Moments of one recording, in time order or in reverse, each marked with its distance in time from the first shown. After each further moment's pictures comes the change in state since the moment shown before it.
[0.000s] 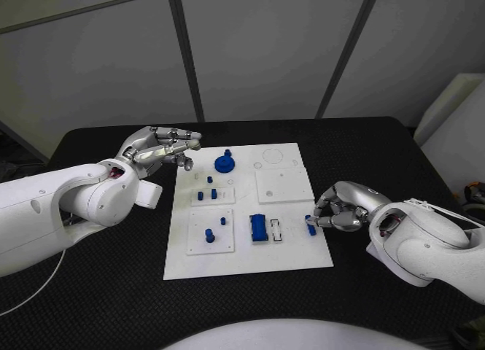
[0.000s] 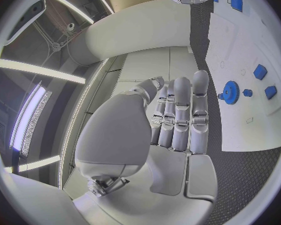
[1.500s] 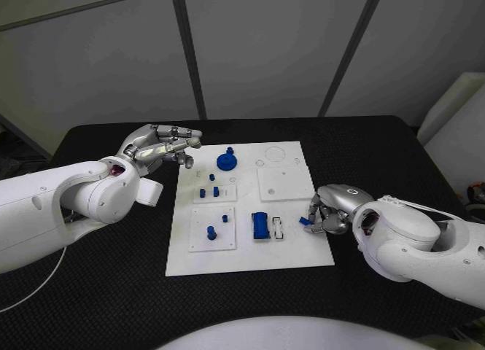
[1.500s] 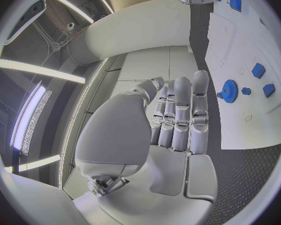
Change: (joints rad) left arm -0.003 -0.007 0.000 0.001 0.002 0.003 0.000; left_hand -0.004 0.004 0.000 0.000 0.000 -0.004 0.004 0.000 0.000 -0.004 -0.004 0.000 0.000 -0.003 0.003 0.000 0.000 0.000 0.000 0.000 0.000 -0.001; right arm -0.006 0.098 0.006 -0.029 -0.198 0.178 -0.111; right_hand 0.130 0.011 0.037 -0.058 0.004 0.029 -0.014 -0.025 -0.008 -0.006 -0.002 -0.001 0.004 0.000 0.000 0.000 0.000 0.000 -0.003 0.004 -0.012 -0.007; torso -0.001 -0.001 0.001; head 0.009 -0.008
